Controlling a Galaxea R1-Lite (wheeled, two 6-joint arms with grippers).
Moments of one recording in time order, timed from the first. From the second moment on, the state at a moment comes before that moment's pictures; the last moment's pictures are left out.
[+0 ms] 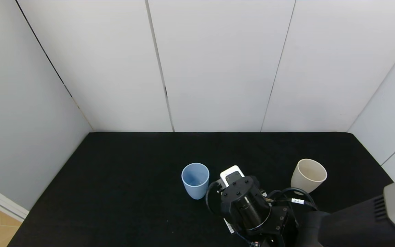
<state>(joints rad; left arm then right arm) 0.00 0.00 0.00 -0.01 0.01 -0.01 0.92 2.03 -0.93 -0.39 -0.61 0.14</state>
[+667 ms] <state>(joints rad) 0.00 0.00 0.00 -0.01 0.01 -0.01 0.89 2.05 -0.89 -0.44 -0.59 0.14</state>
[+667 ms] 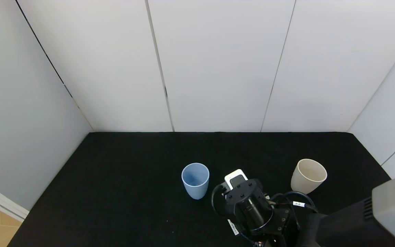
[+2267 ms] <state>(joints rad) 0.00 0.00 0.00 -0.01 0.01 -0.01 0.85 1.80 -0.81 -0.45 -0.61 0.12</state>
